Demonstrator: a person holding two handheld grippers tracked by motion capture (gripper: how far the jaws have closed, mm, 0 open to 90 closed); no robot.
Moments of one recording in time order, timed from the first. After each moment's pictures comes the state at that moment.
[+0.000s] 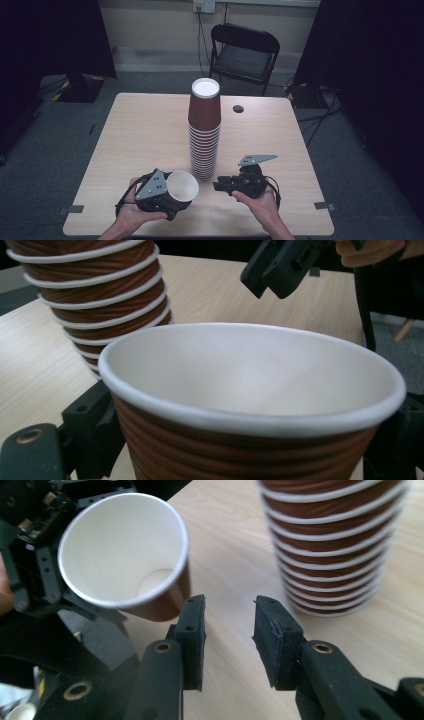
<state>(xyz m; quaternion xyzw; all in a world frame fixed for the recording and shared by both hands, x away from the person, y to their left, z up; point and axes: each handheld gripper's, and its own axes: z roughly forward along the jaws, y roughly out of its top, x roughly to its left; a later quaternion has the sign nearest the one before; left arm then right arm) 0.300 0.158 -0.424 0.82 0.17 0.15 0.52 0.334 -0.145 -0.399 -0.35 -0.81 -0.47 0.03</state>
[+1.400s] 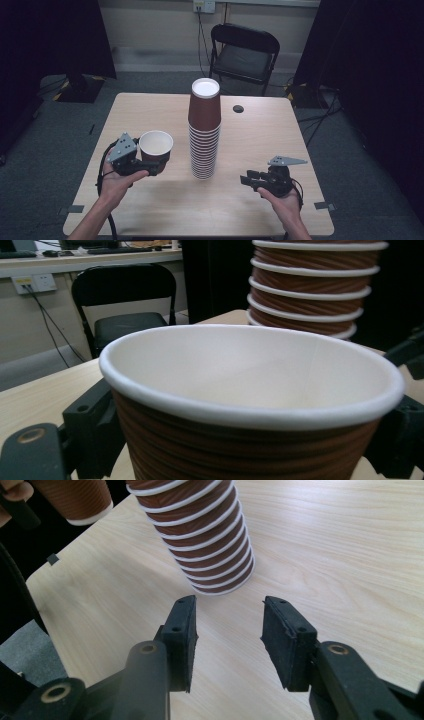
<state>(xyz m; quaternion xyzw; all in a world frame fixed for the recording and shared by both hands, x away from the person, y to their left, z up) 0.363 0.214 -0.387 0.72 0.30 0.24 0.57 0.341 -0.215 -0.419 -0.42 -0.77 -0.47 -0.05</state>
